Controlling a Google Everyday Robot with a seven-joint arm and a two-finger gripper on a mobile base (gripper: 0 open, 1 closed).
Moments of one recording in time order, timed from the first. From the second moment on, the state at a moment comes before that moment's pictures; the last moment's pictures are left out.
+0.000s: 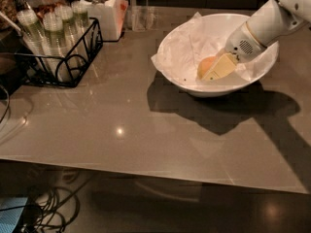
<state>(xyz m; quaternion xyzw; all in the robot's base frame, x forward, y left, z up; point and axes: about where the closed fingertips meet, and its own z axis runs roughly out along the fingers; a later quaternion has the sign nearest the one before) 0.613 -0.172 0.869 -0.47 0.83 0.20 0.23</state>
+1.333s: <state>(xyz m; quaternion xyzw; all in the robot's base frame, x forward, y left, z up) 0.611 -0.170 0.874 -0.48 0.82 0.21 0.23</state>
